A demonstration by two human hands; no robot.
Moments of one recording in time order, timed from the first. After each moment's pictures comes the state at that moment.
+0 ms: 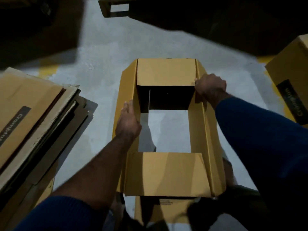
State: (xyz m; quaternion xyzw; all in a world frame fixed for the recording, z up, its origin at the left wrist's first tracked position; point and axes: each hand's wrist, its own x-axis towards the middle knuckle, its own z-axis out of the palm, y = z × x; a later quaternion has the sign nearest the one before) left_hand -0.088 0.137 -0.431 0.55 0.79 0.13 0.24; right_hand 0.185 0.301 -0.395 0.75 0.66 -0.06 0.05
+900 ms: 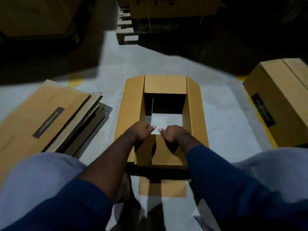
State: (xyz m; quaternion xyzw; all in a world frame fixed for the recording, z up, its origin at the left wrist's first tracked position) left_hand -0.071 0.045 -0.316 0.65 0.68 -0.05 0.34; right_hand 0.108 0.065 -0.324 0.62 0.69 -0.32 0.20
